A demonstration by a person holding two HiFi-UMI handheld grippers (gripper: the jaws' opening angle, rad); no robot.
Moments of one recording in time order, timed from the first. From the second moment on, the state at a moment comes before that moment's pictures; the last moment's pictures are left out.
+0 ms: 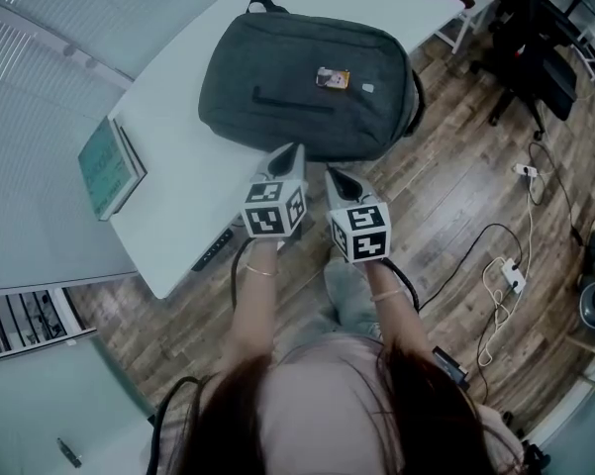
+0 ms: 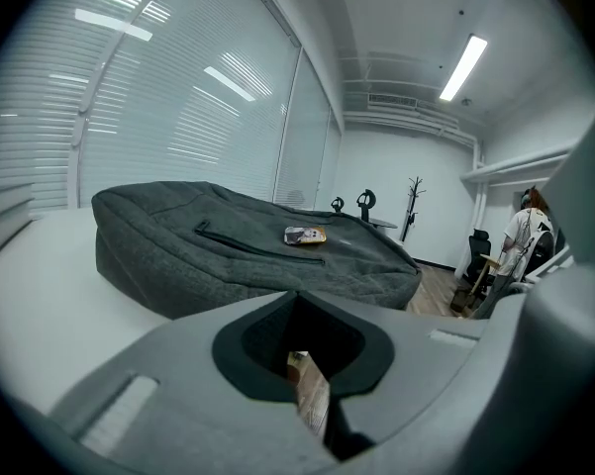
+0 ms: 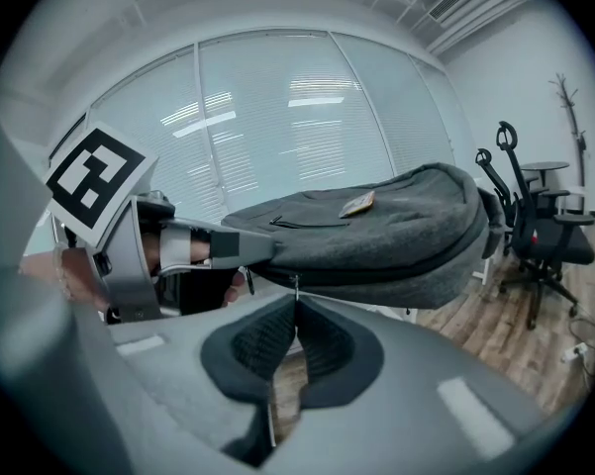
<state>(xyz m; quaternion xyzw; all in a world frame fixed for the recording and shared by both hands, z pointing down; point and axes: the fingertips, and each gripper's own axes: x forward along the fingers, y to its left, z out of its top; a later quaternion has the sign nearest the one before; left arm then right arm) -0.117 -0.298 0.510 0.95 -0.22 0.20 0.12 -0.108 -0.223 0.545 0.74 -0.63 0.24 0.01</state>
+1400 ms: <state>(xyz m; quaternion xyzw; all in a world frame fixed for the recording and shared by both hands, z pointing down) -0.115 -0.298 0.511 0.94 -0.26 0.19 0.12 -0.050 -0.181 0.550 0.73 -0.64 0.23 0.08</state>
